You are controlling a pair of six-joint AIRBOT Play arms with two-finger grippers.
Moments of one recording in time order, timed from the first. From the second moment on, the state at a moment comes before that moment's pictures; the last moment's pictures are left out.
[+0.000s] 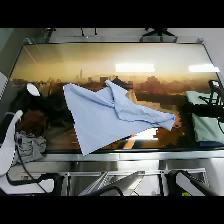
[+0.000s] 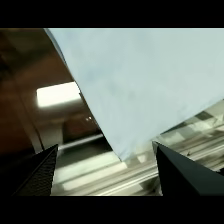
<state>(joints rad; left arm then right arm) 0.05 -1.47 1.10 1.15 -1.54 -1.43 -0.45 -1.10 0.88 -1.09 0.96 1.01</state>
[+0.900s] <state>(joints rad) -0.20 -1.39 0.61 0.84 -1.12 -1.34 -0.45 -1.41 0.89 -1.11 1.05 0.90</state>
